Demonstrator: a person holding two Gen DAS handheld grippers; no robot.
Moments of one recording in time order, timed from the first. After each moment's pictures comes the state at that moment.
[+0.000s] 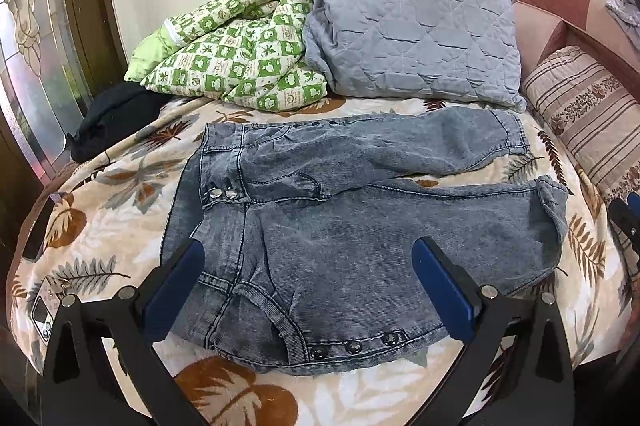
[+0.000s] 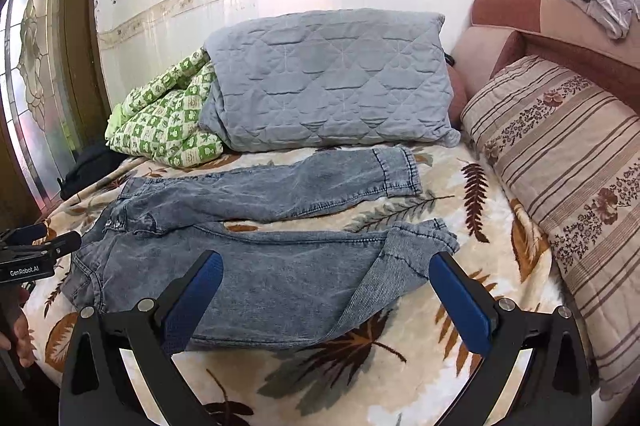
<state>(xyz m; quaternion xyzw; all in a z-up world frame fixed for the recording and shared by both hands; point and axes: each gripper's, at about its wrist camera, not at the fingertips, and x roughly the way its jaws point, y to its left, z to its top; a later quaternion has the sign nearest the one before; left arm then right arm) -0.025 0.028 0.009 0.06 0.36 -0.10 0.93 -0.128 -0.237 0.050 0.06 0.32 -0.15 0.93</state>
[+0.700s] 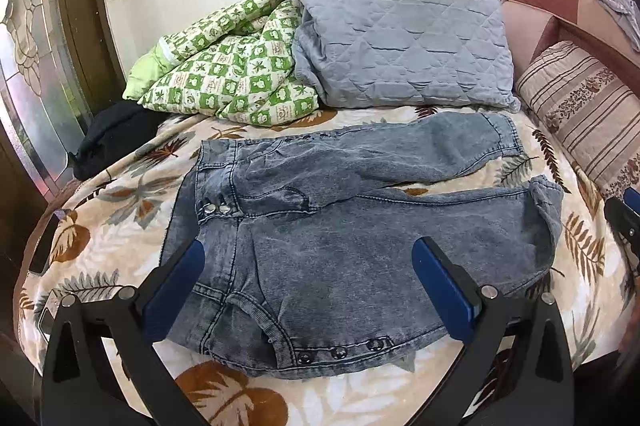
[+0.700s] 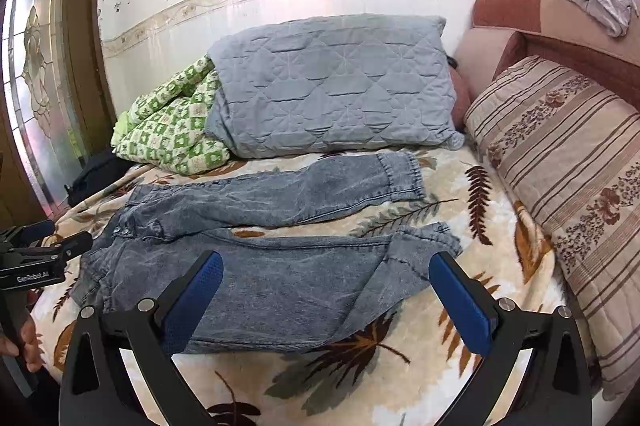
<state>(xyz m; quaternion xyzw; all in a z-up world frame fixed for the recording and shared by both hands) -0.035 0.012 0.014 0.08 0.34 -0.10 0.93 -0.135 -0.240 0.048 0.07 0.31 -0.13 0.94</state>
